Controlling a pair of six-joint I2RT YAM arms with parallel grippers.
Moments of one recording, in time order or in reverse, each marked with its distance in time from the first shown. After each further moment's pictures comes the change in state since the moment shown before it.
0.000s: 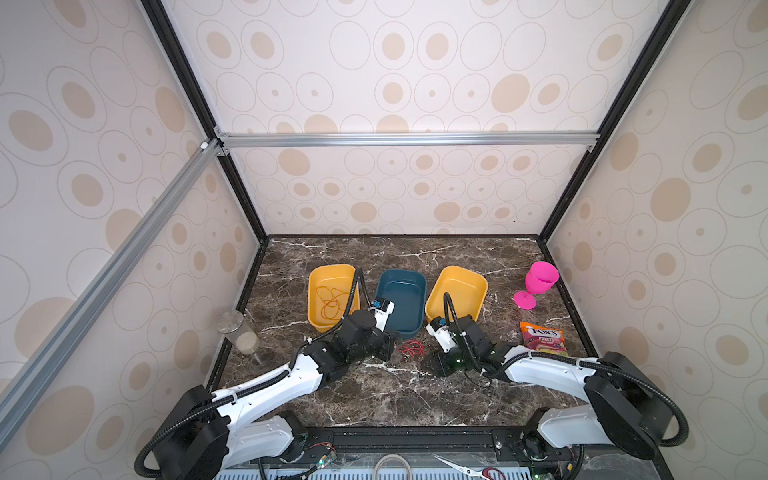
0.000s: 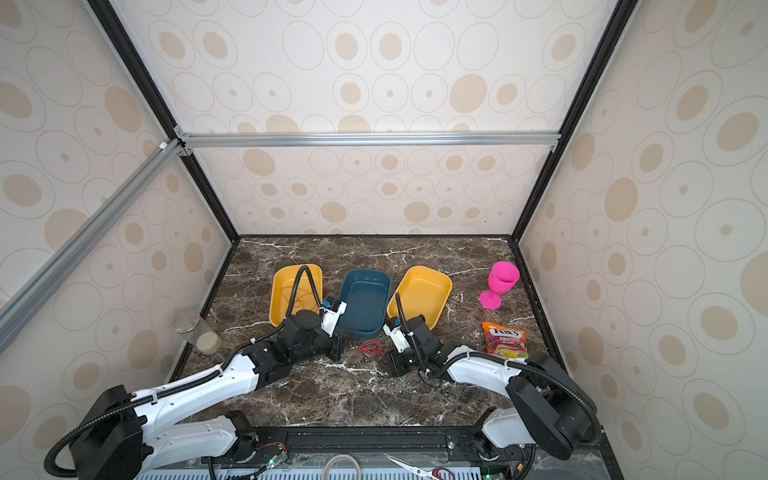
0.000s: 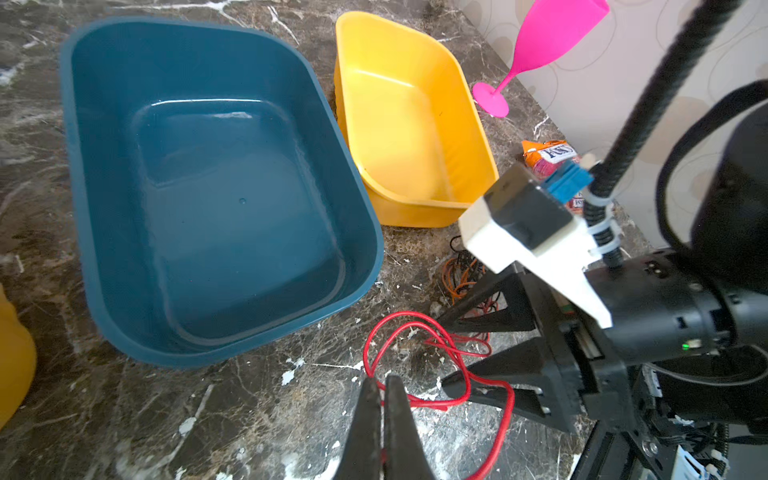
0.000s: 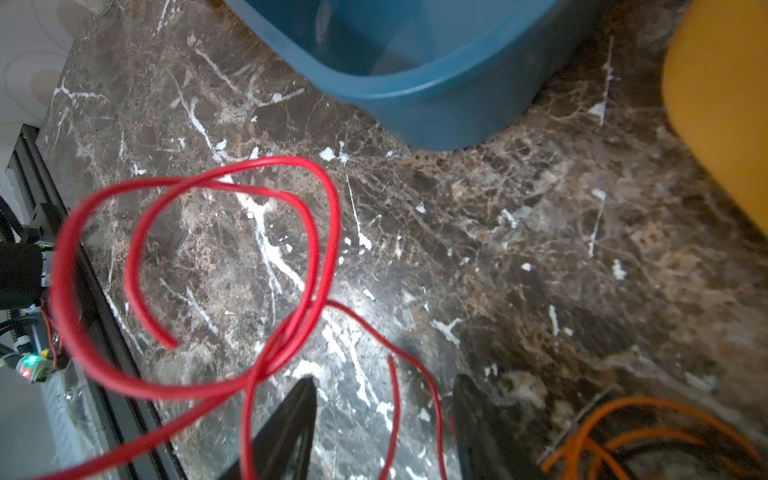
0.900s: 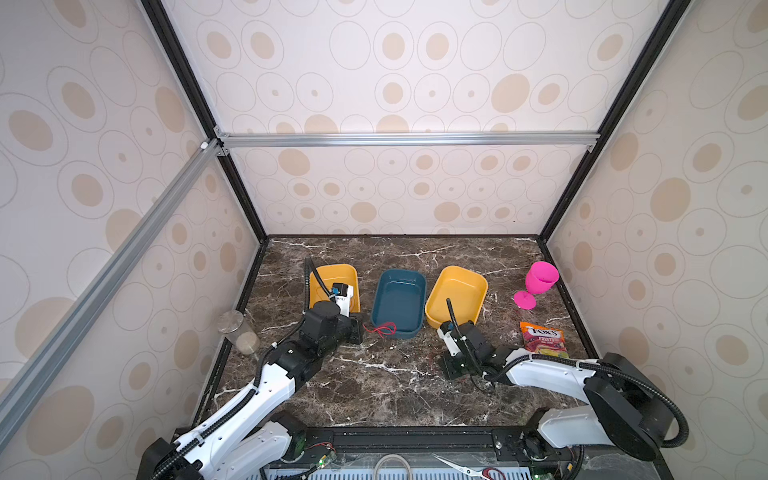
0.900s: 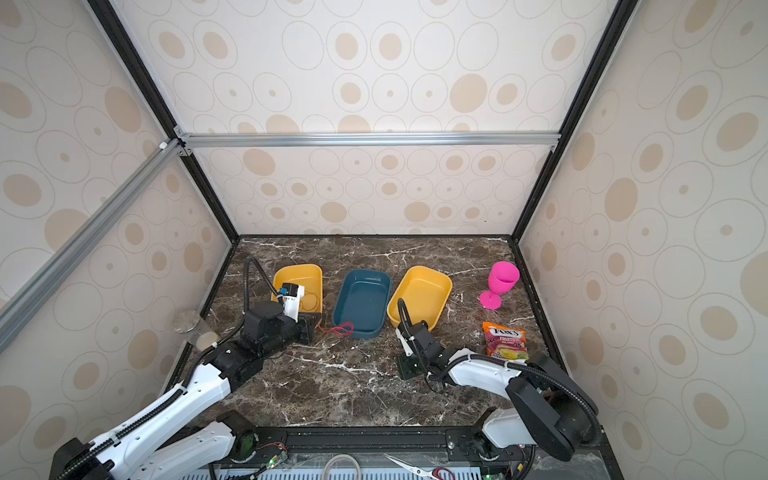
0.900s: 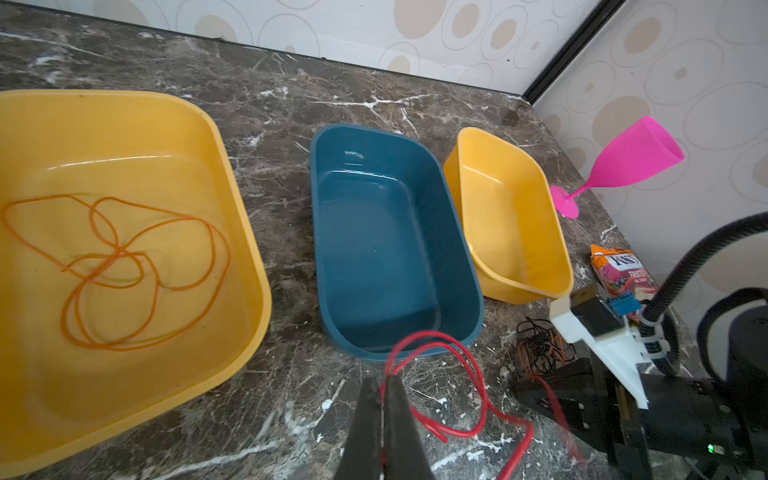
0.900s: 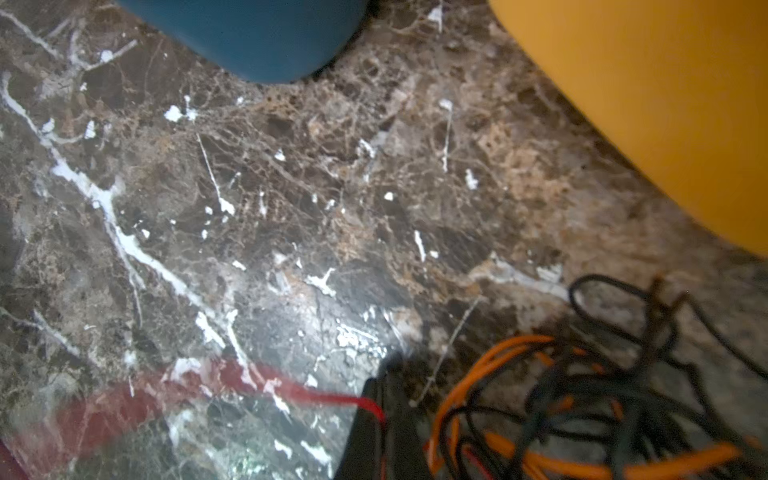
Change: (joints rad) left arm 0.256 -0.214 0.003 -0.168 -0.070 -0.009; right arm -0.007 -0.032 -0.039 -0.113 0.188 0.066
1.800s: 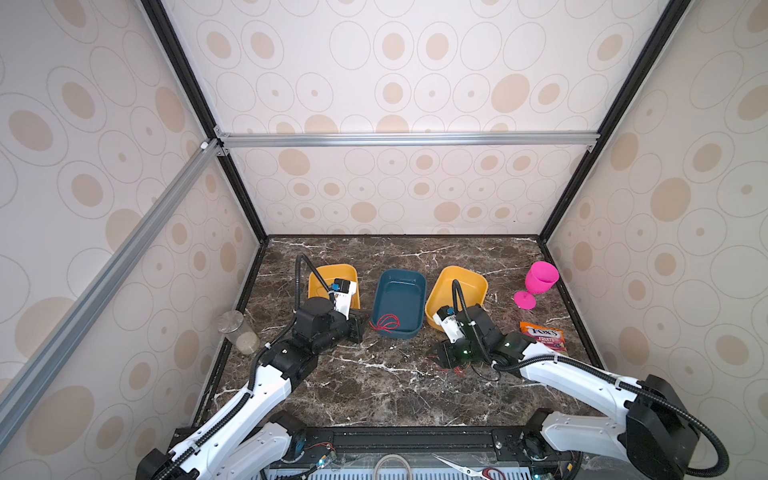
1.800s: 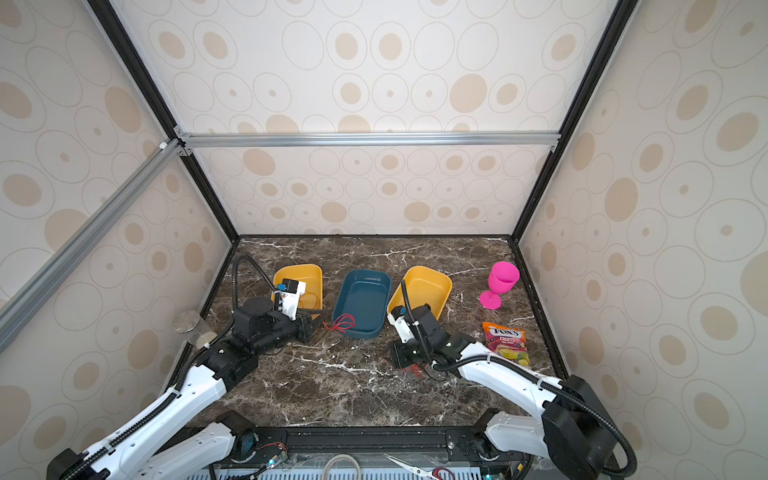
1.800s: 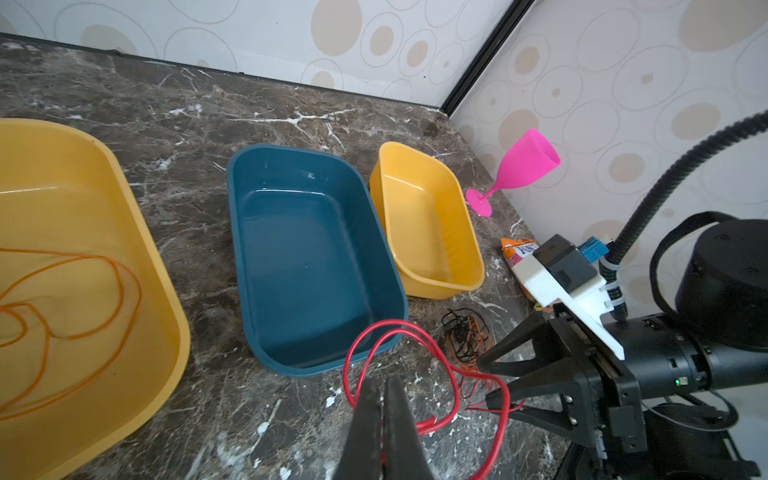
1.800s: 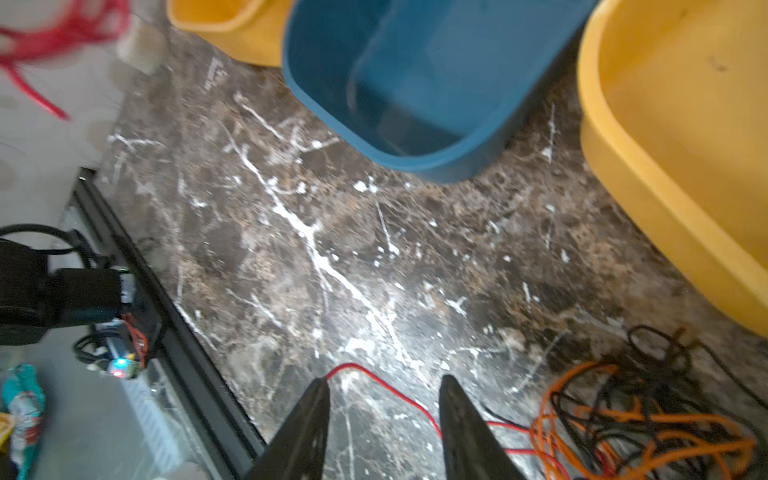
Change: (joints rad) left arm 0.033 -0.022 0.013 0.075 0.259 -0.007; right arm -0.005 -0.153 0.181 -0.157 -0.217 0.026
